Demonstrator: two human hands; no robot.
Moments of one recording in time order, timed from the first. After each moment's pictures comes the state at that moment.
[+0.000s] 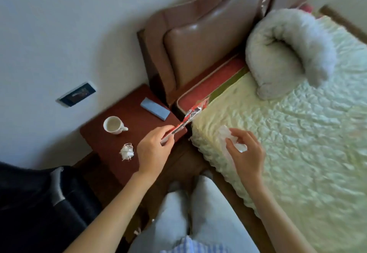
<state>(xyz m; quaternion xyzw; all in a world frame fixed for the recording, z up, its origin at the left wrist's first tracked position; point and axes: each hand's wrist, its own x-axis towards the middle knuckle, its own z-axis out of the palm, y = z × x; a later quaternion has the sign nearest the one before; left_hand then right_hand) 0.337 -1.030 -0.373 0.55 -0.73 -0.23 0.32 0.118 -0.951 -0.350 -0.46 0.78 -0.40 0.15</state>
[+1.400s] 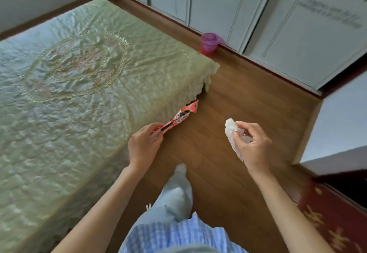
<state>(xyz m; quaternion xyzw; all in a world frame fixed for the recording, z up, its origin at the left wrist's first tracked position) 0.030 -0.420 -0.326 -0.12 -0.90 -0.42 -0.03 0.157 -0.170 -0.300 0.28 0.84 -0.38 -0.28</state>
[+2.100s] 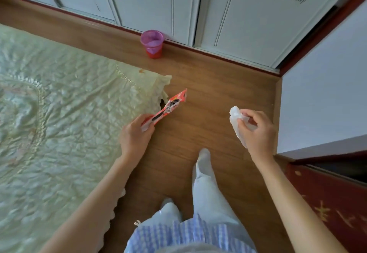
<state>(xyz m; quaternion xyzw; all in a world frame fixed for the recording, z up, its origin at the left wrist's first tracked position) -0.245 -0.109 -0.335 -0.24 -0.89 -0.36 -0.10 -0.028 0.105 -0.303 0.44 0.80 -0.27 -0.29</state>
